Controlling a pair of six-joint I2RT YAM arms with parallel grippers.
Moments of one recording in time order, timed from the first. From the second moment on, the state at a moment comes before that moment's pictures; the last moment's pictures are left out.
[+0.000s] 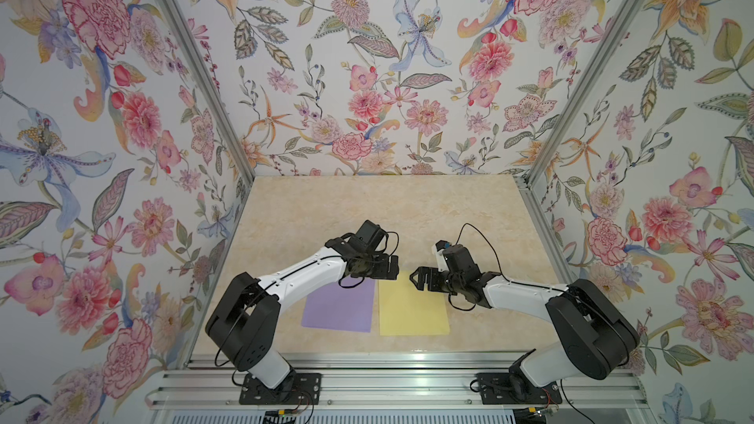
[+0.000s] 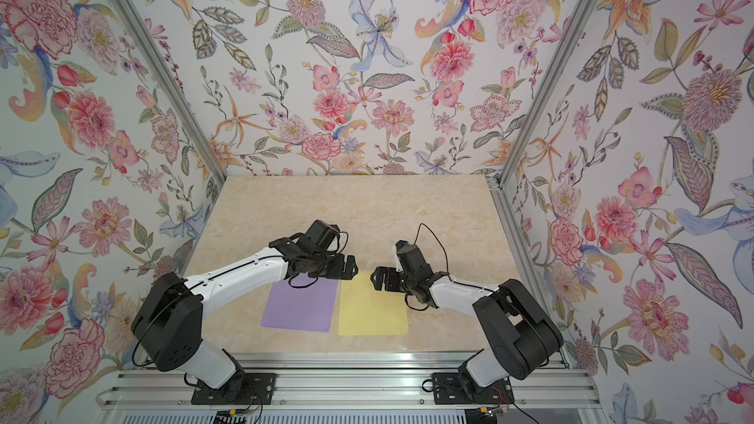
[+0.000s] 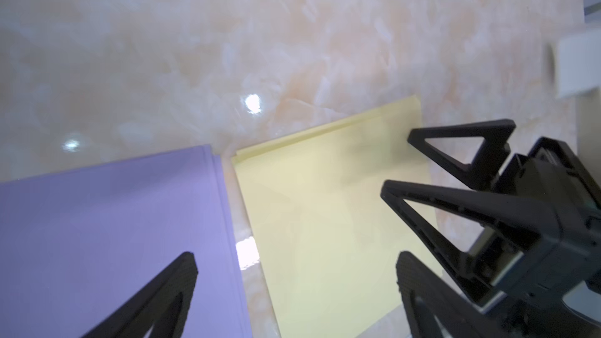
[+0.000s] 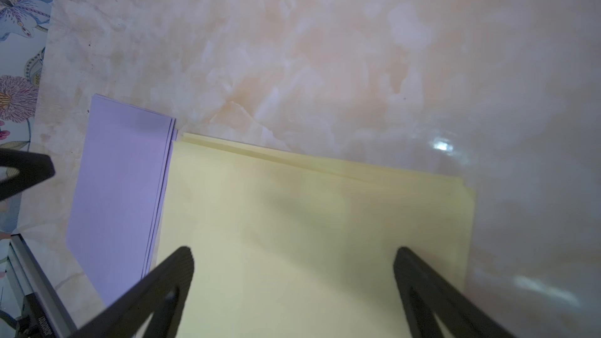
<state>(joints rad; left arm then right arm) -0.66 1.59 1.12 -0.57 0.06 -0.49 0.59 1.52 0.62 0.06 -0.20 0.58</state>
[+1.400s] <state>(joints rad) 0.01 1.53 0.32 0.85 -0.04 0.16 -0.07 1.44 0.40 0.67 -0.16 0.02</state>
